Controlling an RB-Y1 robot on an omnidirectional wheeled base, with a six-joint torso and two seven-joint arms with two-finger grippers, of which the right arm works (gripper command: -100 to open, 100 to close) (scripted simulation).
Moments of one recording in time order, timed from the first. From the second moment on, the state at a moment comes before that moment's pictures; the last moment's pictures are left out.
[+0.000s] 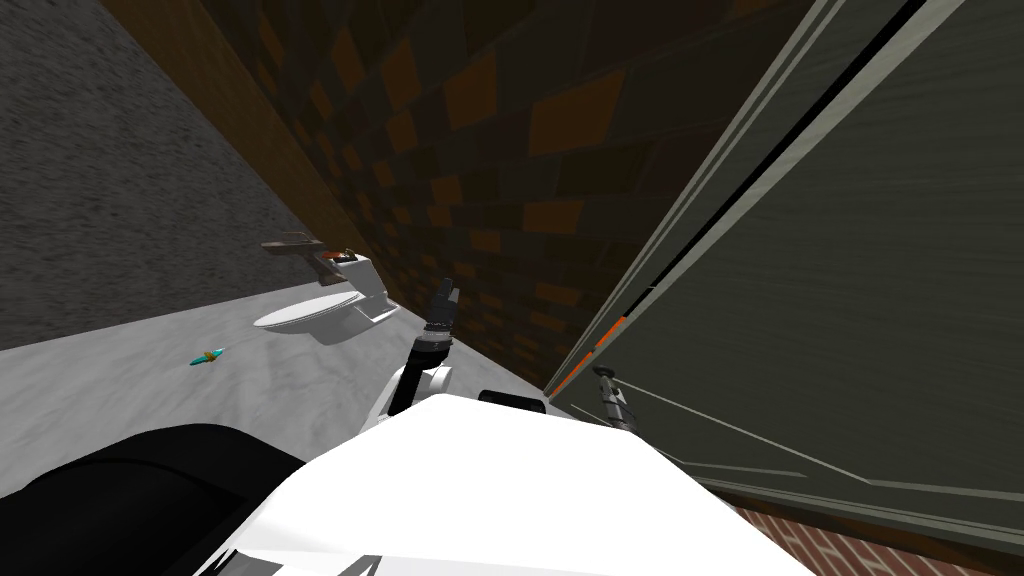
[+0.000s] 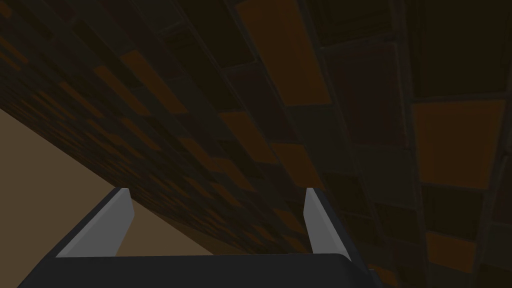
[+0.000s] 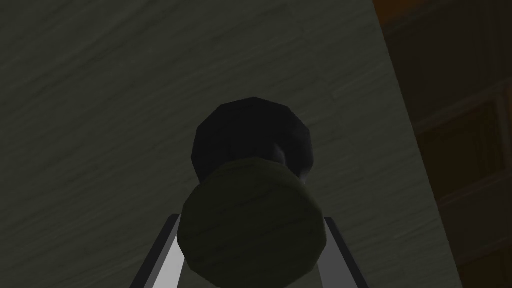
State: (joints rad) arm 0.42 -0.19 -0.17 -1.05 -0.06 -0.89 0.81
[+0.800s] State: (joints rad) arm 0.41 -0.20 -0.15 -1.05 -0.10 -0.89 0.63
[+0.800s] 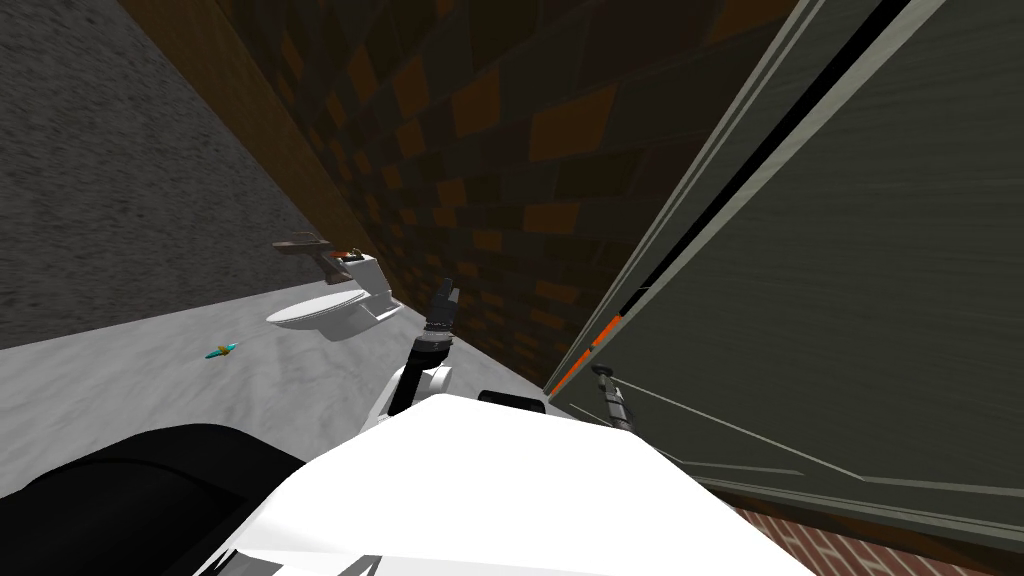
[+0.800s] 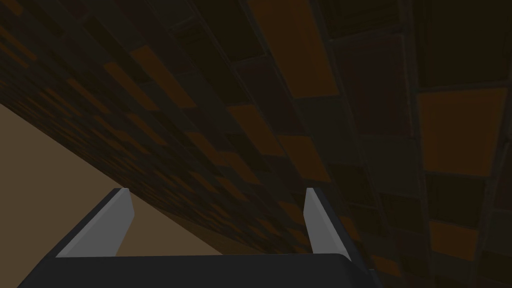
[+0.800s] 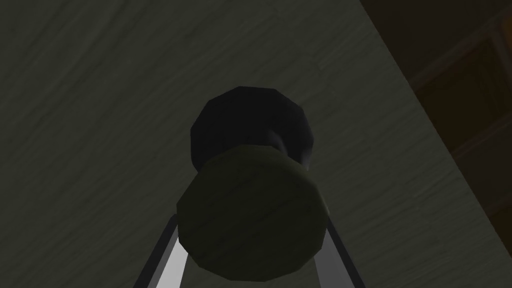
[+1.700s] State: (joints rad) arm 0.40 -0.22 -0.13 -1.04 -0.15 -0.89 0.40
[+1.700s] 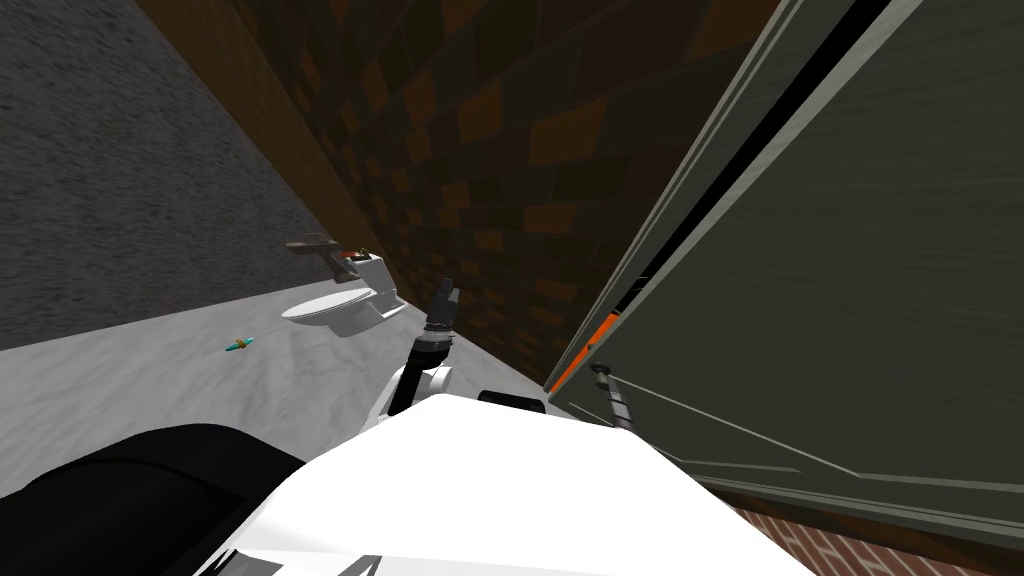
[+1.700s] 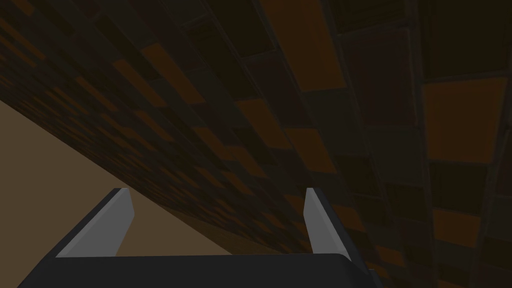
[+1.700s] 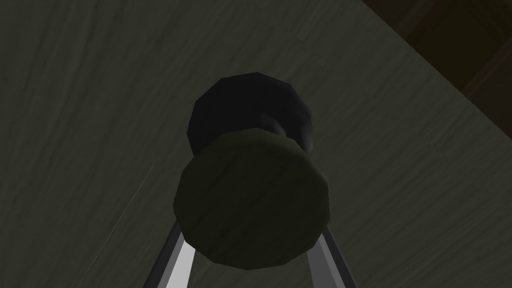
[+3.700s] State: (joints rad) arm 0.39 -0.26 -0.08 -1.02 -0.24 -0.89 -0.05
